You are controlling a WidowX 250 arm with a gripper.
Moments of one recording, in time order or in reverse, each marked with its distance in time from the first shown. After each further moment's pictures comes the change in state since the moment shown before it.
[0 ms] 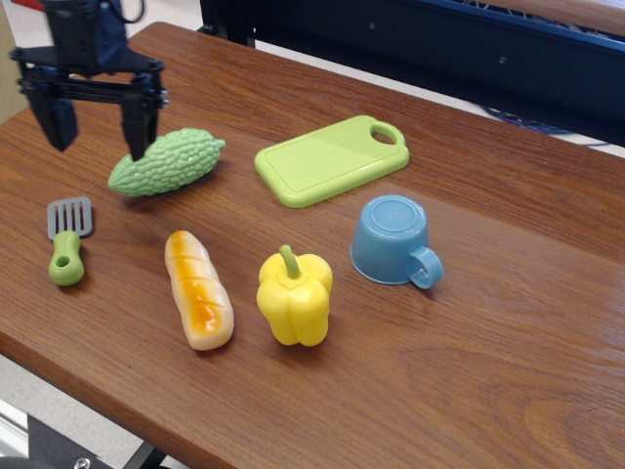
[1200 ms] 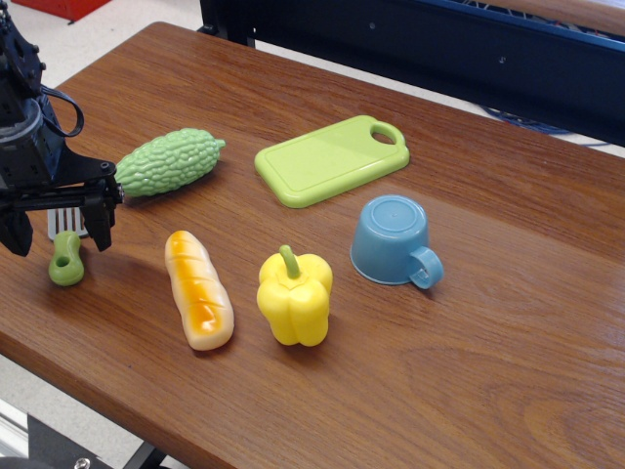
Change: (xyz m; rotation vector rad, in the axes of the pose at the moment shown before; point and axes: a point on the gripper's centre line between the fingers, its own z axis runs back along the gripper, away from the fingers) arm -0.043 0.024 -0.056 -0.003 -0.136 0.286
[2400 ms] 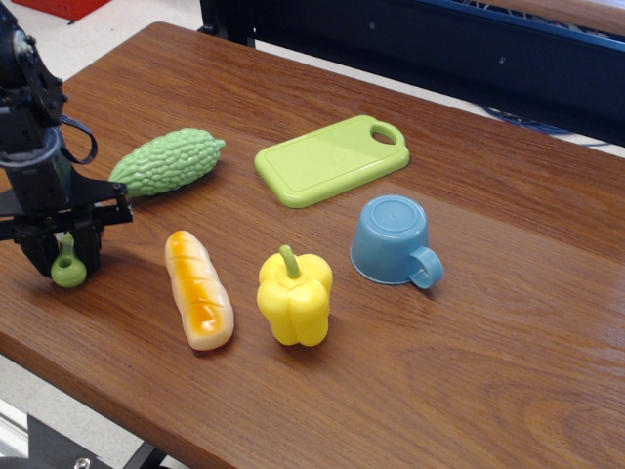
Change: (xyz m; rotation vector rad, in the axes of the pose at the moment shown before) arm -0.003 0.005 -0.020 0.029 0.070 0.137
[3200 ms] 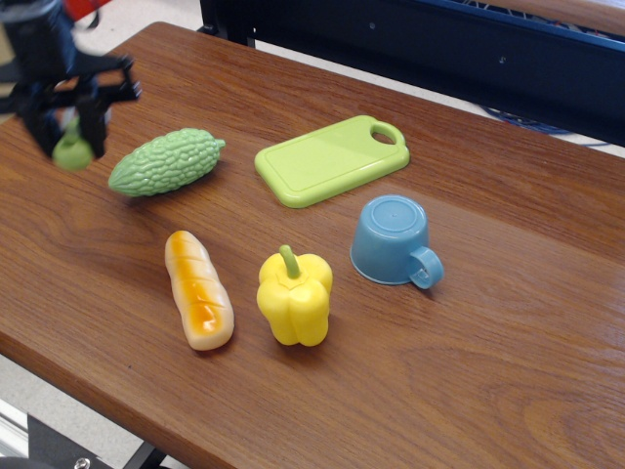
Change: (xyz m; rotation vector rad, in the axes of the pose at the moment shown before) arm 0.040 -0.041 0.076 -0.037 -0.019 -0.114
